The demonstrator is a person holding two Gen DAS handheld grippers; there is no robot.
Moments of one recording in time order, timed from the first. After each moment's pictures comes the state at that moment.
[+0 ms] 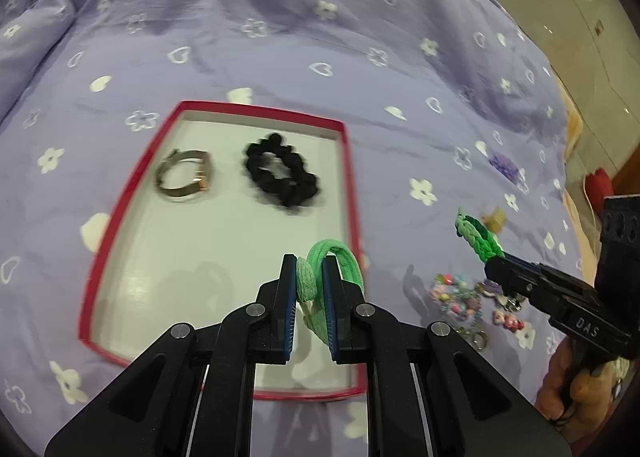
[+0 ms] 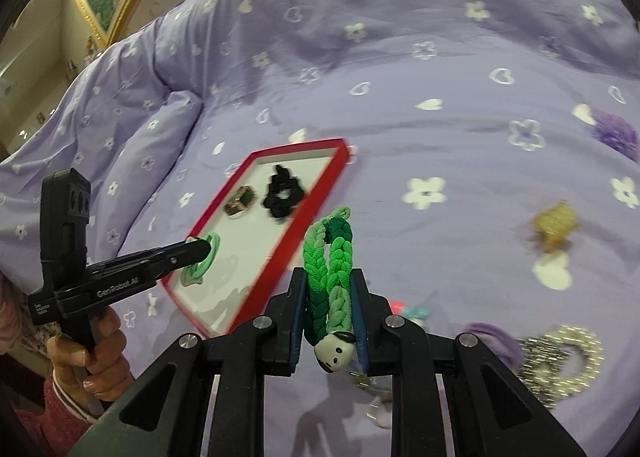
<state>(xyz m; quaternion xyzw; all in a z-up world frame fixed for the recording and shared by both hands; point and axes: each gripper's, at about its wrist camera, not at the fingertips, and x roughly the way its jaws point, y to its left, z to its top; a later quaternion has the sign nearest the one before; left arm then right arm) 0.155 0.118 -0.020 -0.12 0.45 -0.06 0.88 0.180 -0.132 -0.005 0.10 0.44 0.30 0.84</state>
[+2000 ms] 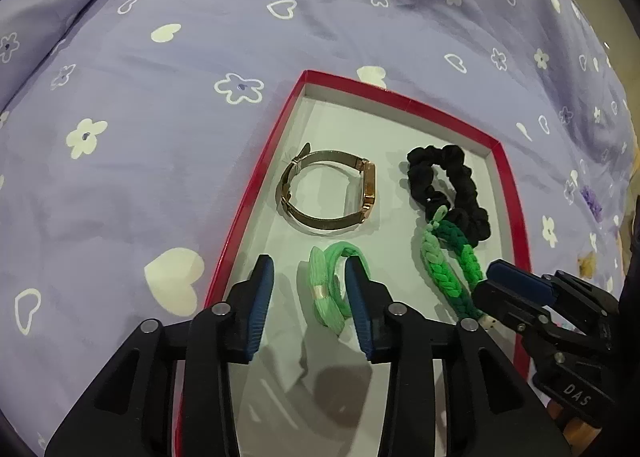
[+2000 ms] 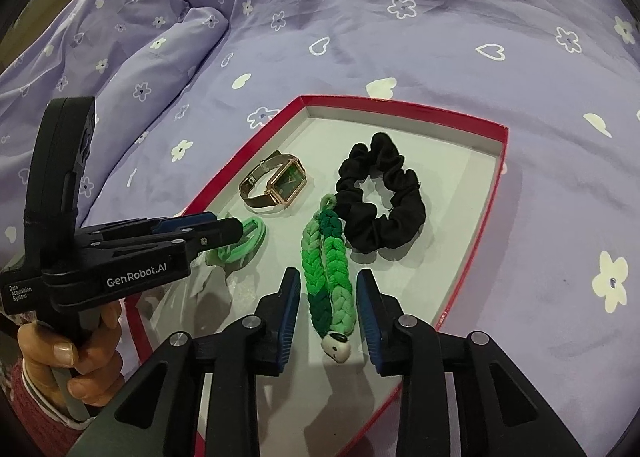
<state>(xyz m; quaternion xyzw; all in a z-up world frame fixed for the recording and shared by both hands) 0.223 0.209 -0.078 -0.13 0.50 0.03 0.85 0.244 0.023 -0.053 0.00 0.48 0.34 0.81</state>
